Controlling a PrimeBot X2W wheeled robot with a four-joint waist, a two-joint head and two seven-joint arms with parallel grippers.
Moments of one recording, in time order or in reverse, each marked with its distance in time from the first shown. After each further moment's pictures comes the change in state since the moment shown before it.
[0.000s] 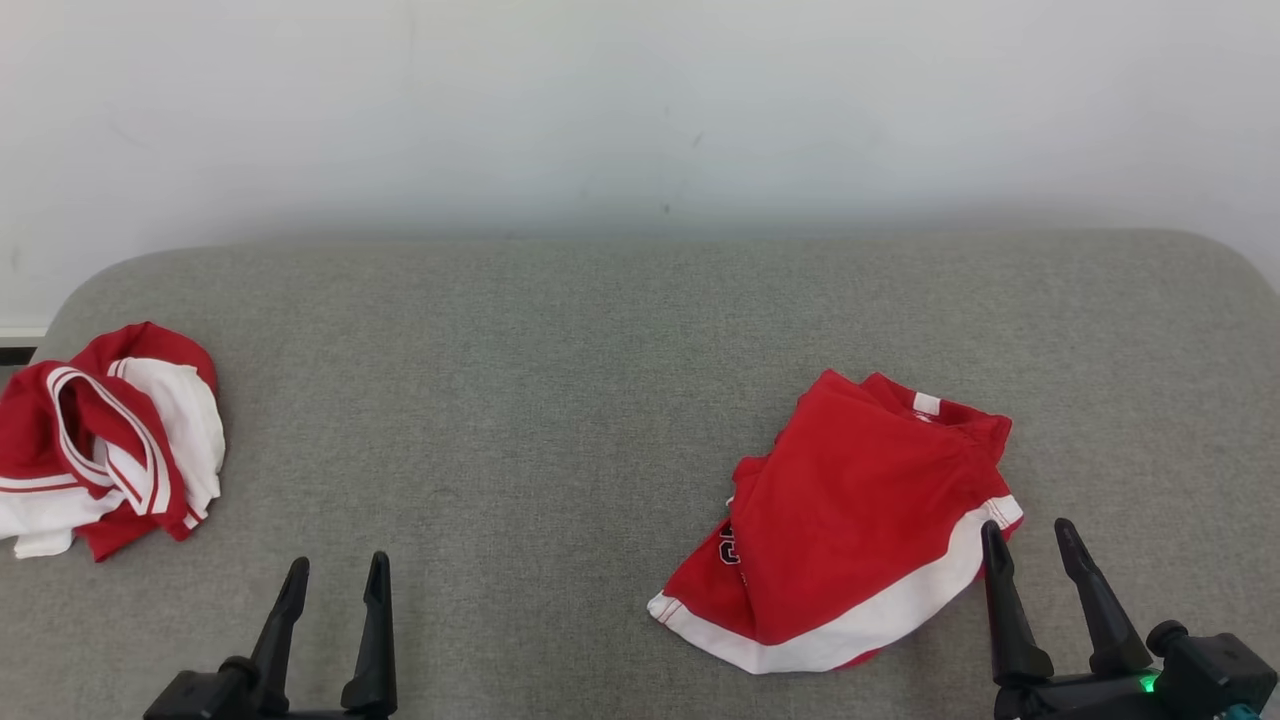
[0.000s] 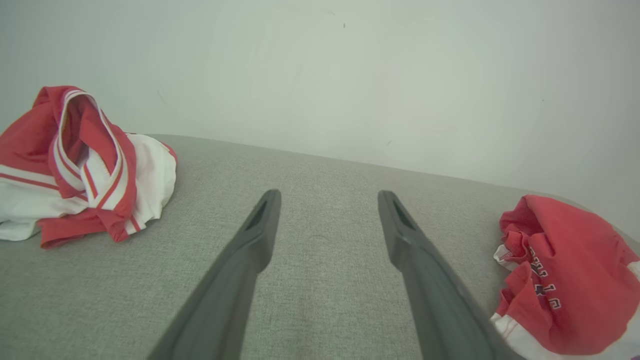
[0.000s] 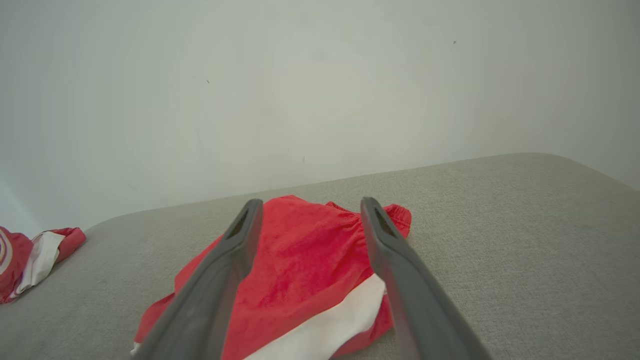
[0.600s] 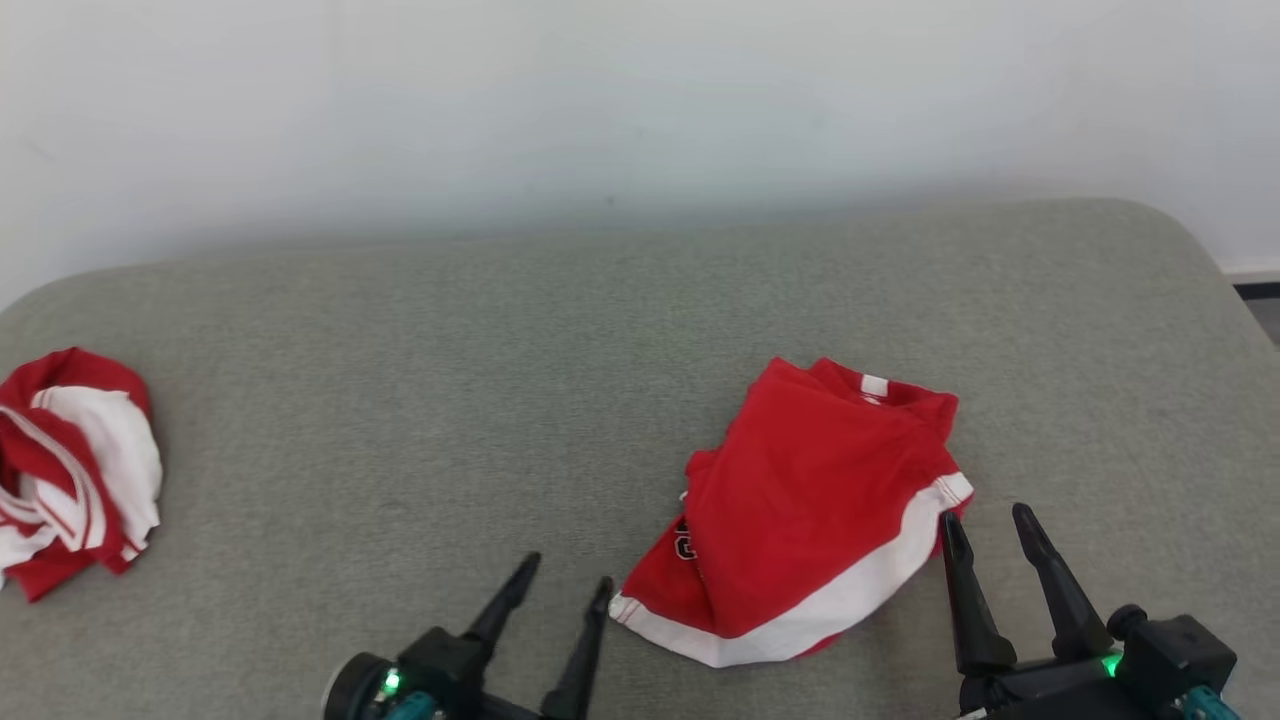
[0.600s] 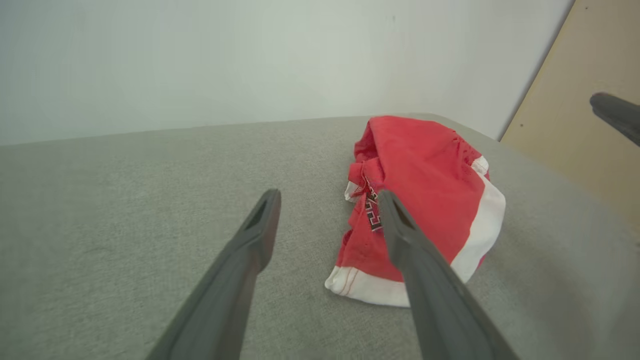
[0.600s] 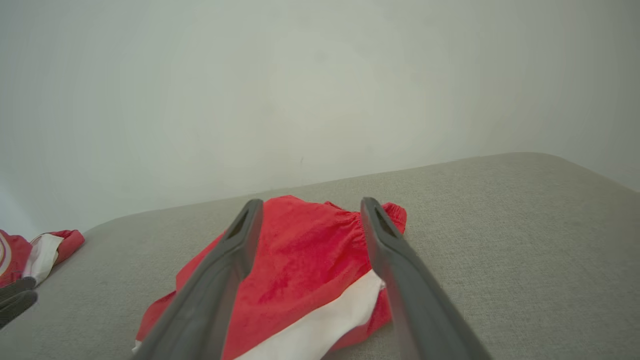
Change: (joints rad) left arm -0.125 0.009 -0.342 0.142 0.042 -0.010 0.000; right arm -0.024 0.011 0.056 0.002 -0.011 0.000 0.000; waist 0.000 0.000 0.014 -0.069
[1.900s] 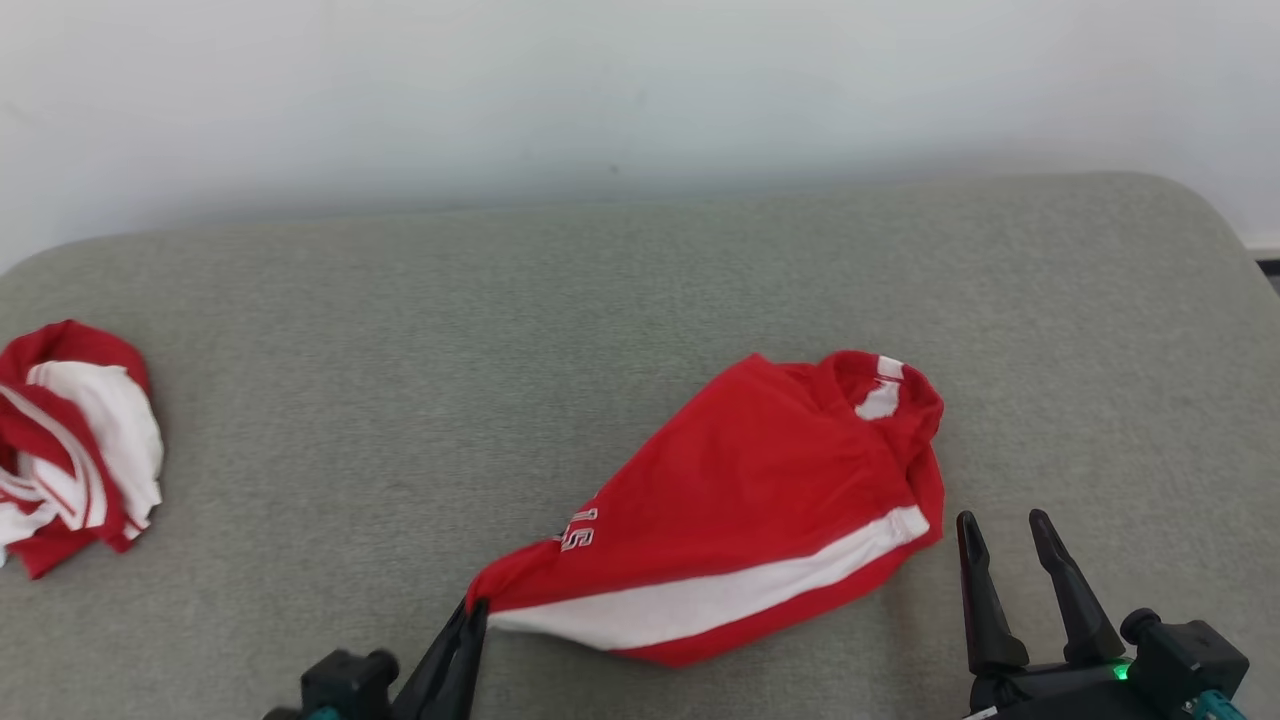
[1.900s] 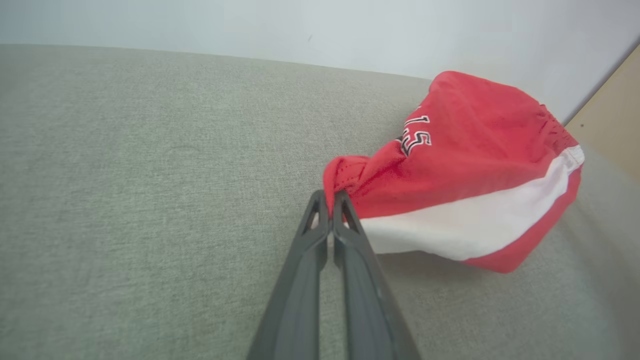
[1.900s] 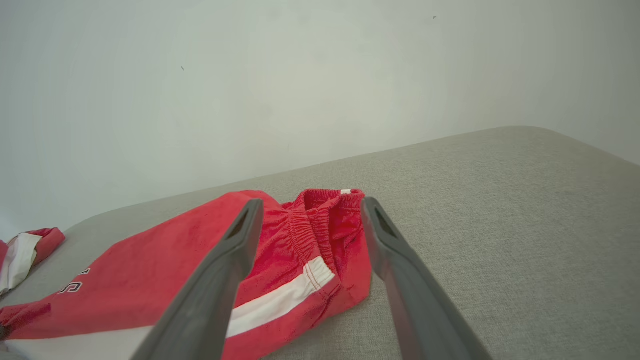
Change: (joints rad) left arm -0.007 0.044 0.058 0.119 -0.109 0.000 0.000; right arm -0.006 0.024 -0.040 0.022 0.003 0.000 0.000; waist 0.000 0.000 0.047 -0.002
